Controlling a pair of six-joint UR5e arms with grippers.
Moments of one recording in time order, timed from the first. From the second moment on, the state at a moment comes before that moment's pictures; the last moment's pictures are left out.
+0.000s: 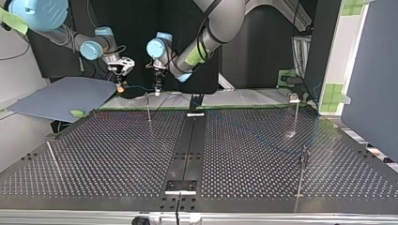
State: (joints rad) left arm -0.84 -2.82 -1.03 -2.44 -2.16 -1.86; right arm 1.63 -0.64 1.81 -0.91 1.18 1.66
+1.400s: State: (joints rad) left arm -0.80 -2.86 -0.96 -2.46 -2.07 -1.86; right arm 1.60 -0.64 1.71 -0.85 1.15 1.67
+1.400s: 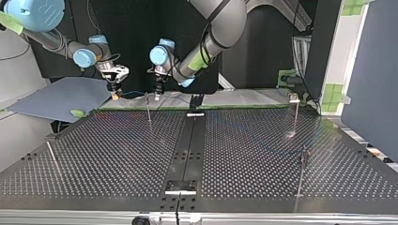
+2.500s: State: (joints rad) left arm -0.77 -2.91 -0.88 -2.50 -1.99 -1.91; right arm 1.60 -0.63 1.69 -0.86 1.13 1.69
